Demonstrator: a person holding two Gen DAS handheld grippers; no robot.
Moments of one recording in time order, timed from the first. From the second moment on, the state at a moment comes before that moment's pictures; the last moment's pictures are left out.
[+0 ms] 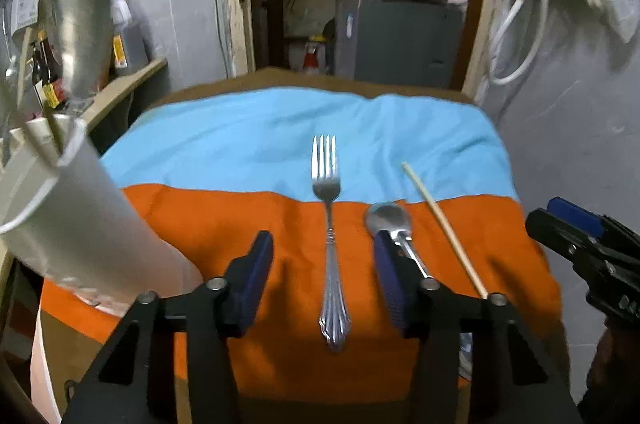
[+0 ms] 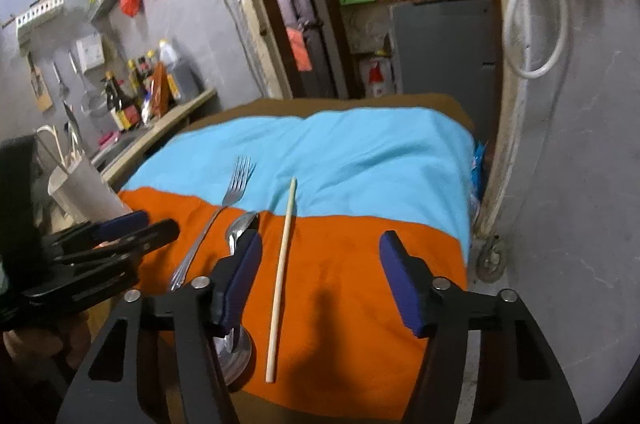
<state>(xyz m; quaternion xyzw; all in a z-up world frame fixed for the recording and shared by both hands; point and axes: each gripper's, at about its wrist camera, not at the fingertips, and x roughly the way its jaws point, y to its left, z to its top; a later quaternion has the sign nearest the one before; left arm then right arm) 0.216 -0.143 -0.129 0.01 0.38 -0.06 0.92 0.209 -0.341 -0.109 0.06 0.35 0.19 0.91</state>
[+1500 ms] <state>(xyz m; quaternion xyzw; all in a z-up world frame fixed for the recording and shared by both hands) 0.247 -0.125 -0.133 -0.07 0.44 -0.14 0.88 0.248 -0.298 -0.126 0.06 0.44 0.21 0.87</state>
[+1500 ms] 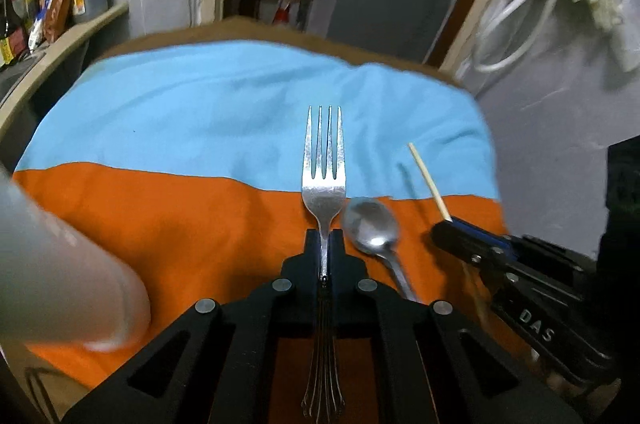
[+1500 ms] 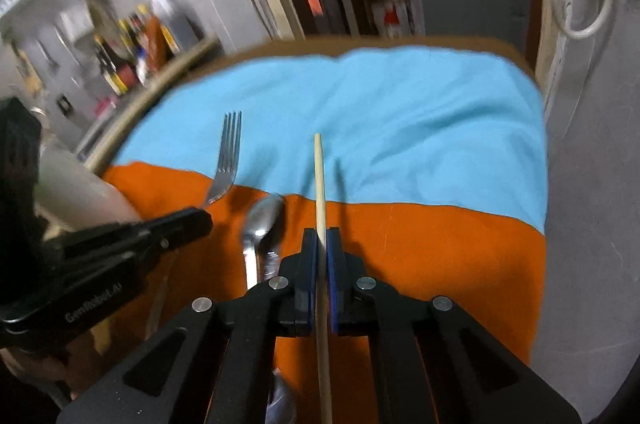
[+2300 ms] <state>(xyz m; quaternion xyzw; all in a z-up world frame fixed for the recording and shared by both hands) 0.138 -0.085 -0.013 -0.09 0.19 -0.13 0.97 0.169 -0.275 -0.003 0.14 0.15 0.26 0.94</state>
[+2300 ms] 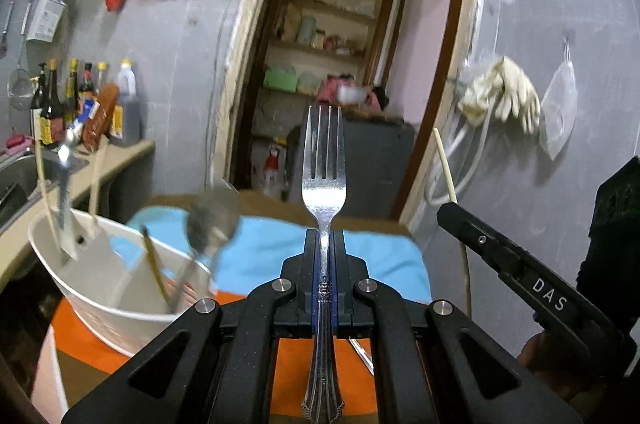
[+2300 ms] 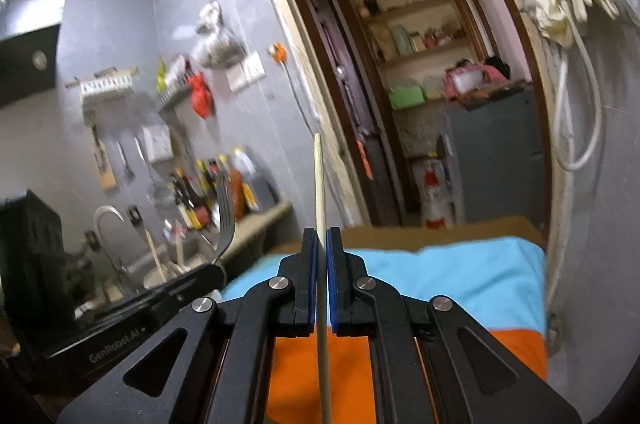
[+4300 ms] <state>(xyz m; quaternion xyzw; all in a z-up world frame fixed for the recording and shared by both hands) 0.169 0.128 -0.046 -0.20 0.05 0.02 0.98 0.171 -0.087 -0.030 0.14 0.01 0.25 0.96</state>
